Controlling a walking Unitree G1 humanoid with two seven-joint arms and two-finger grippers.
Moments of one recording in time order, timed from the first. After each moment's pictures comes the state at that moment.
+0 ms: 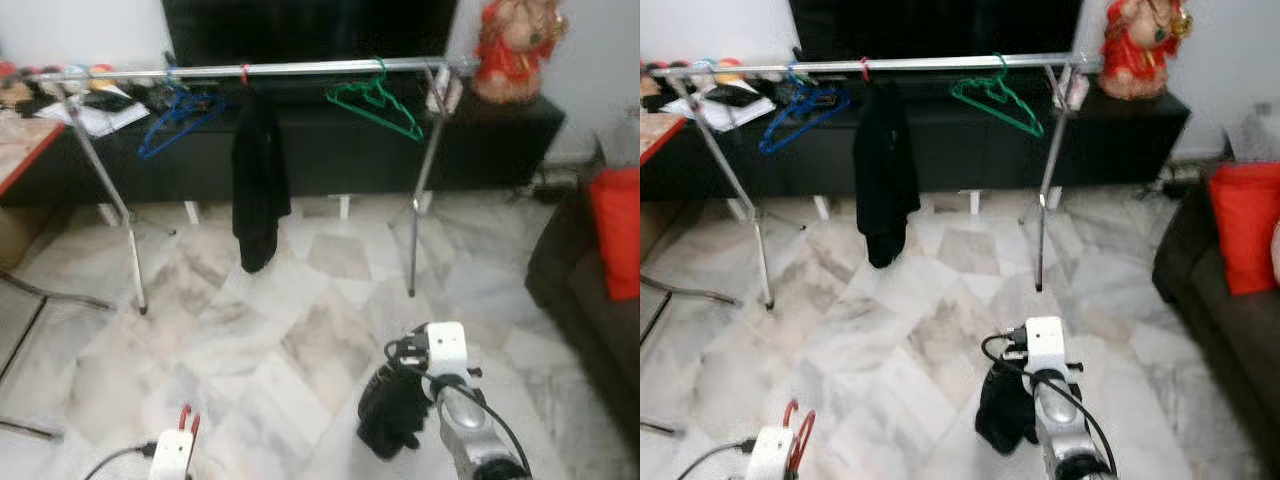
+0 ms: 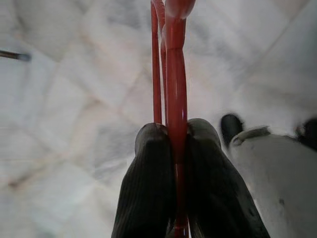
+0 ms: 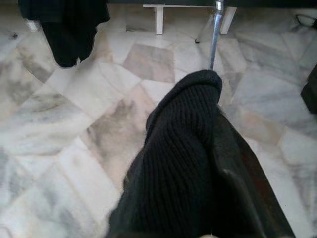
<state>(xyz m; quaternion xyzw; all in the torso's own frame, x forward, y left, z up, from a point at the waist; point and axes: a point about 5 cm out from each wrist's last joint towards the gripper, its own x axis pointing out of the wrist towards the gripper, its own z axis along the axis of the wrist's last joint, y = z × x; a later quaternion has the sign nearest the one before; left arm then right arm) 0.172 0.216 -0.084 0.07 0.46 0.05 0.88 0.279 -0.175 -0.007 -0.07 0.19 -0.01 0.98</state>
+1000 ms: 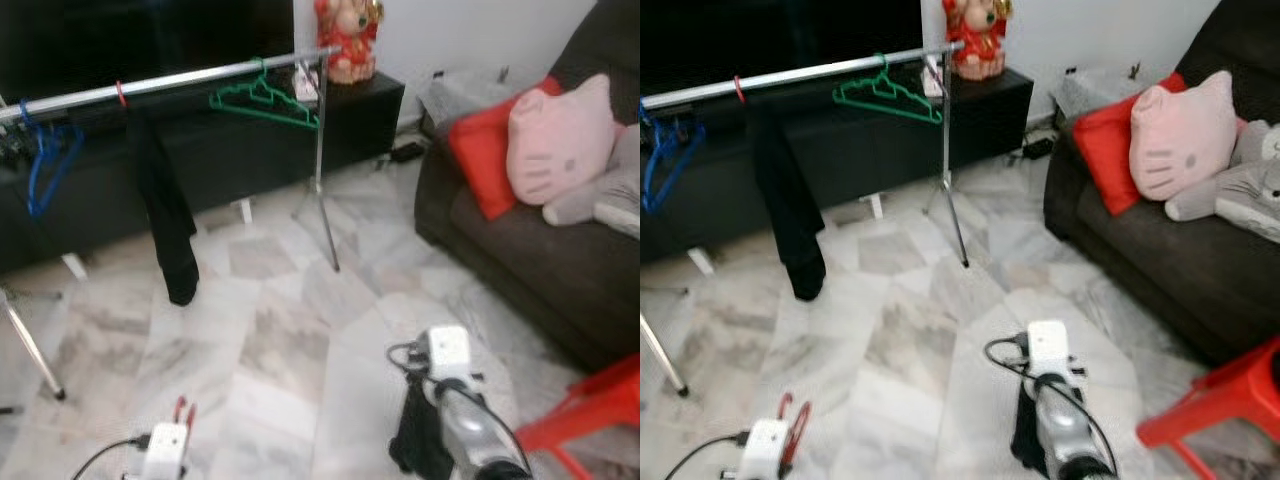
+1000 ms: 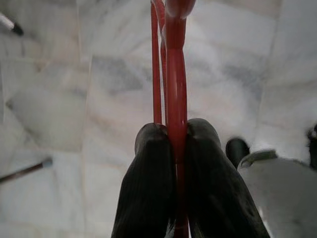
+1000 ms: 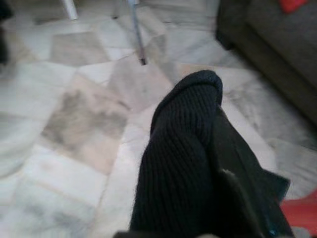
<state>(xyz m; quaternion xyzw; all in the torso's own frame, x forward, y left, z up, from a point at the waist) 0.175 0.225 -0.081 0.08 0.45 0.05 0.89 0.274 -0.171 -0.014 -0.06 0.21 -0.01 0.98</state>
